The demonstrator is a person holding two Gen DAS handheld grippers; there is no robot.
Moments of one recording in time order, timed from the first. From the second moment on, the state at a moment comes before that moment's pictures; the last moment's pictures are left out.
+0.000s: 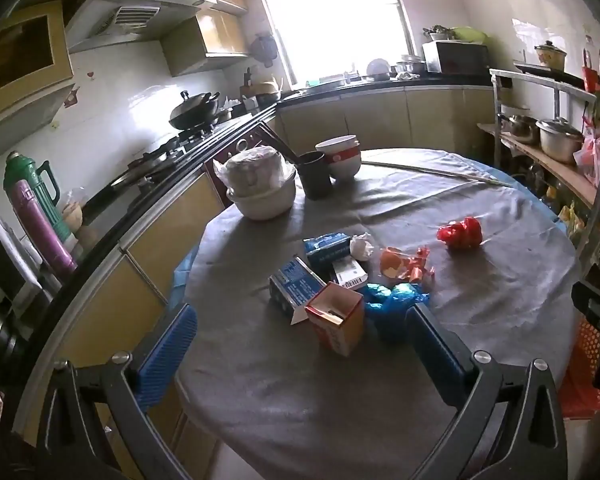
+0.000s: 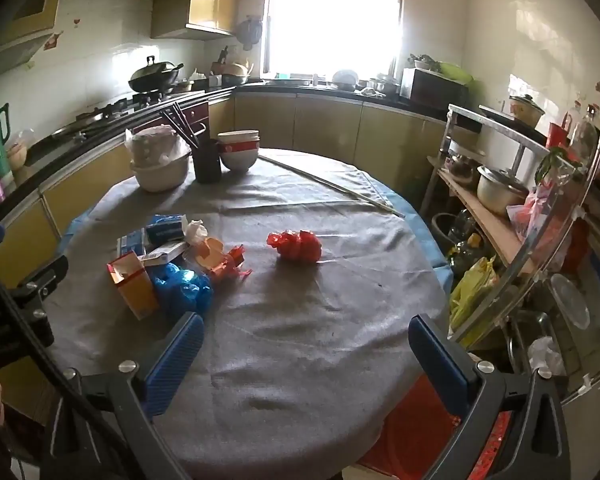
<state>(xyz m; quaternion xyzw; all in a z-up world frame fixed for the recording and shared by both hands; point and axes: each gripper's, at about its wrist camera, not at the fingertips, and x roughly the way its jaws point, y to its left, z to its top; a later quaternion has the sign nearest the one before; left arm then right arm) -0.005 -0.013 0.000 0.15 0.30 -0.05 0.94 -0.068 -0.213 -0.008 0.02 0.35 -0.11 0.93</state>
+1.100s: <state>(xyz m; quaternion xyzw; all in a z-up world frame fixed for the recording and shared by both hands) 0.023 -0.004 -0.032 0.14 0.36 -0.05 0.92 -0.059 -0.227 -0.018 0.06 0.35 -0.09 0.93</state>
